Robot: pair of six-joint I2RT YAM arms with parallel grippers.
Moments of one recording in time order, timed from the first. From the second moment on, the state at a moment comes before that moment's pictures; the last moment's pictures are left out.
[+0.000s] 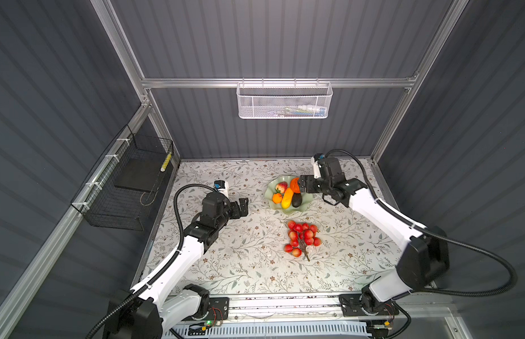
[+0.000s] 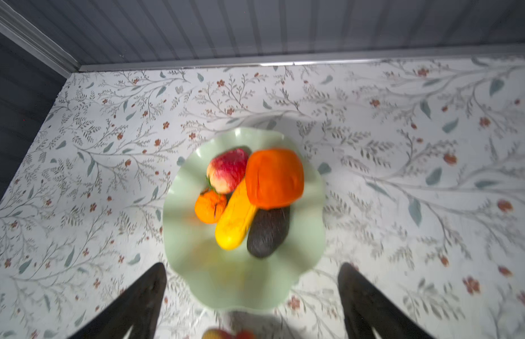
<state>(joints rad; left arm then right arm) -0.39 1.09 0.72 -0.13 0.00 -0.38 0.48 1.47 1.23 -0.47 0.06 0.34</state>
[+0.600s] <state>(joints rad) -0.39 1.06 0.72 -0.11 0.06 -0.36 0.68 1.33 0.81 -0.52 0.06 0.60</state>
